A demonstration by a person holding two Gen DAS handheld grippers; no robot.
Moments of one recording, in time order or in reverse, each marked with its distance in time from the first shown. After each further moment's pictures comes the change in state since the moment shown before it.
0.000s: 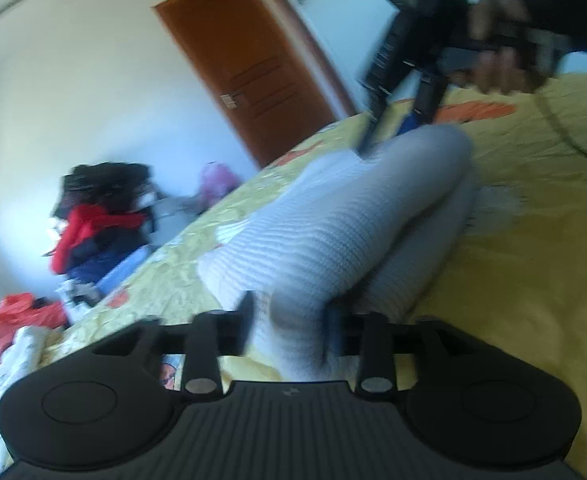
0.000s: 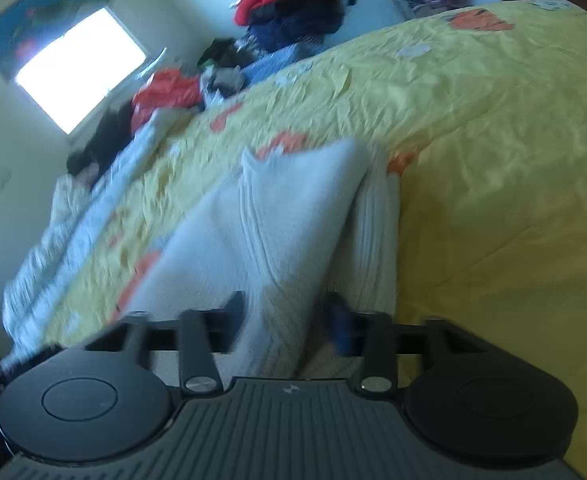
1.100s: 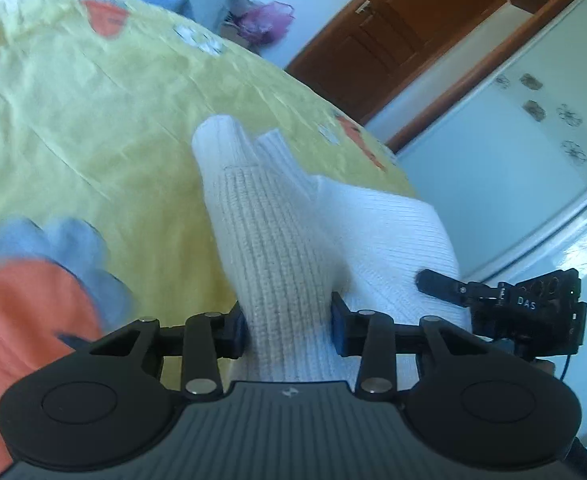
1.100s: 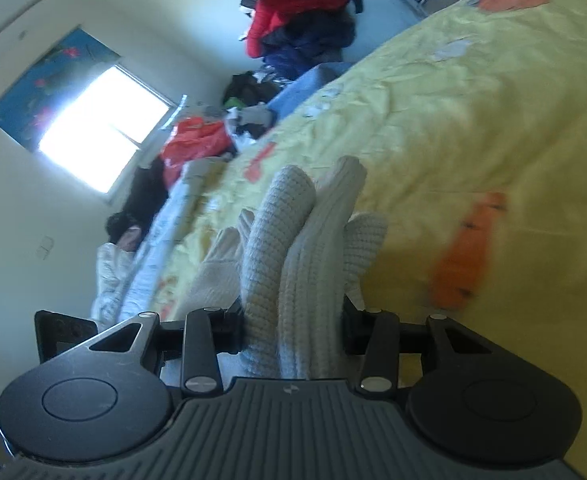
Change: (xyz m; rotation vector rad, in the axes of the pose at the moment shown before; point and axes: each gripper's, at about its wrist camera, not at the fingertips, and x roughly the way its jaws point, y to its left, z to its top) left arm 0.150 0.213 -0.024 -1.169 0.304 -0.417; right arm 0.079 0.009 0.051 0.147 -0.051 0.193
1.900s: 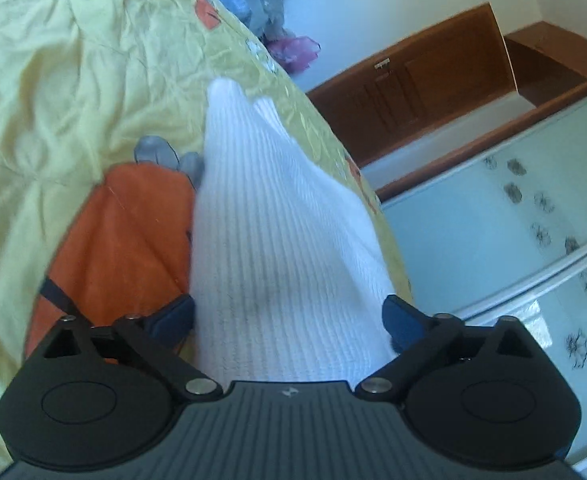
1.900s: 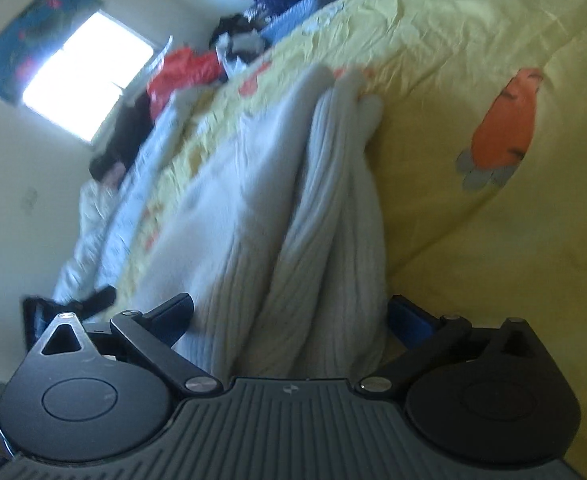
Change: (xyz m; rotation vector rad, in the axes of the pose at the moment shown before) left arm -0.061 0.066 -0.068 -0.236 -0.093 -0.145; right arm 0.032 0.019 -0.070 -0.024 0.178 -0.080
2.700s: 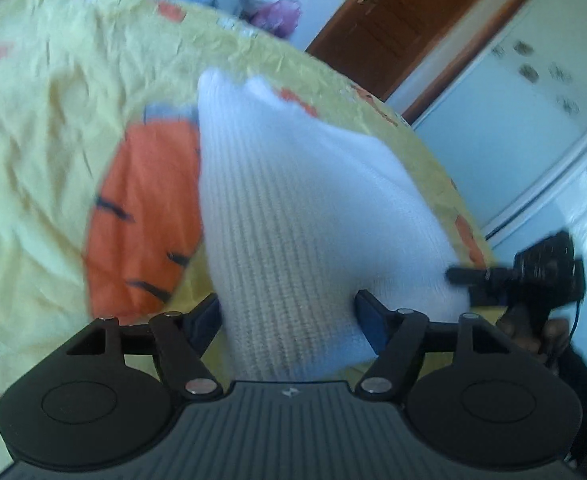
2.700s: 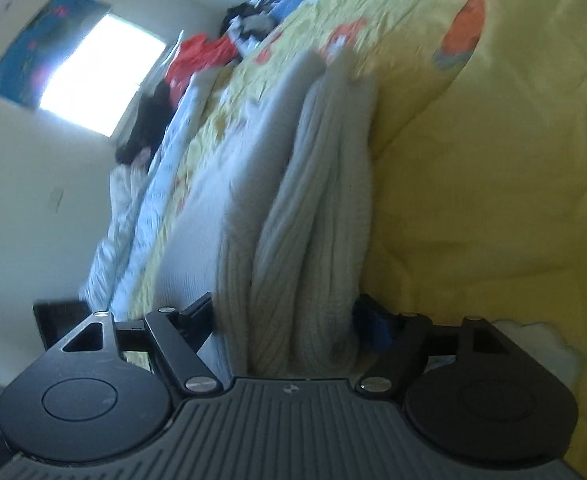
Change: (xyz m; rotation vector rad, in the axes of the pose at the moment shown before) left arm -0.060 -0.052 -0.062 0.361 0.097 0.221; right arm -0.052 0.000 -0.063 0.090 0.014 0.097
